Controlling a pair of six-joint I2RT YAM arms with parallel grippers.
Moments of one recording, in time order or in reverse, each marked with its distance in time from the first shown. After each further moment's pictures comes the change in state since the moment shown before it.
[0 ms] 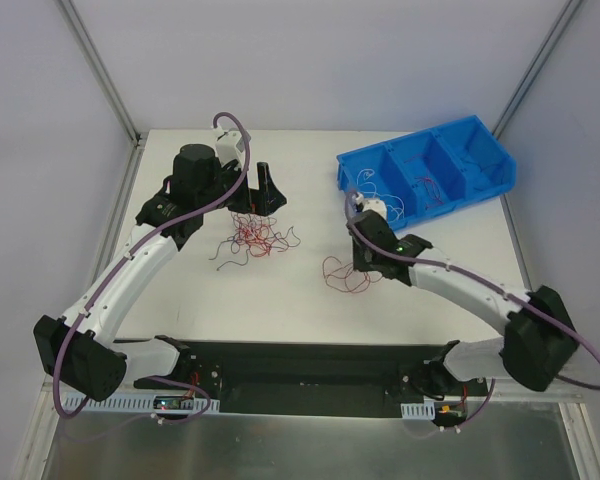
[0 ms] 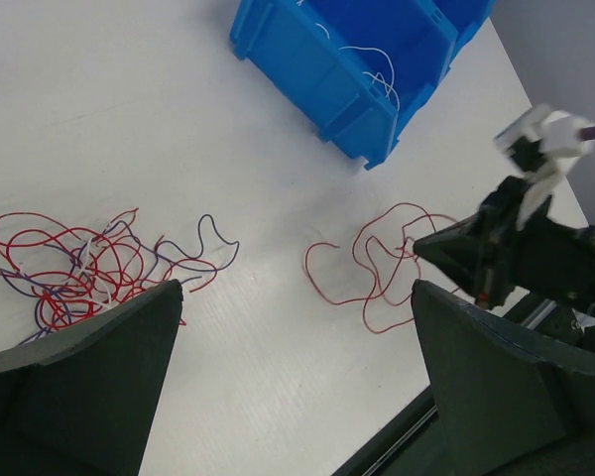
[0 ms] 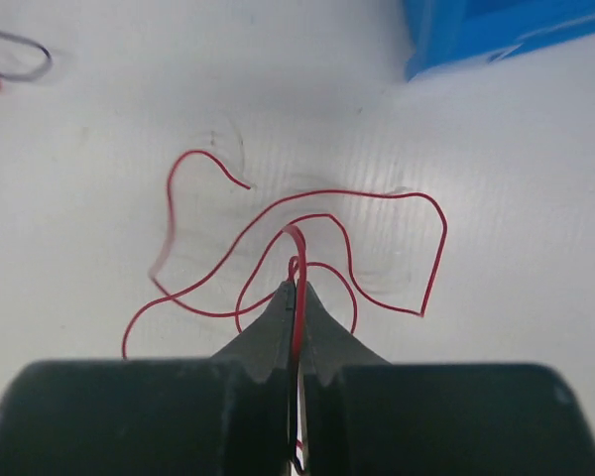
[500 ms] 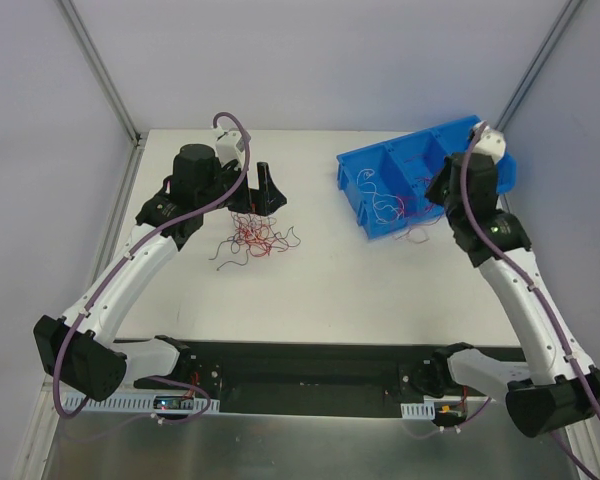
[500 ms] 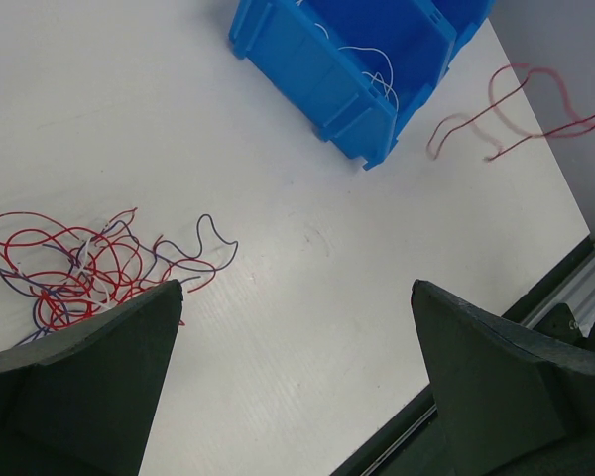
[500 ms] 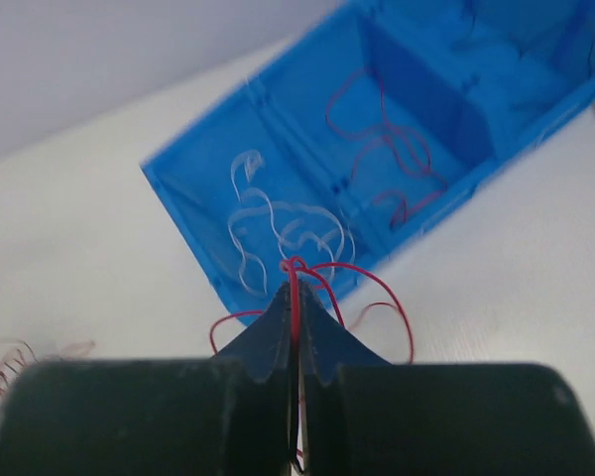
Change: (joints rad) left arm 0.000 0.000 0.000 0.000 0.002 -0.003; right arm -0.416 -0.347 0.230 -0.008 0.095 -0.058
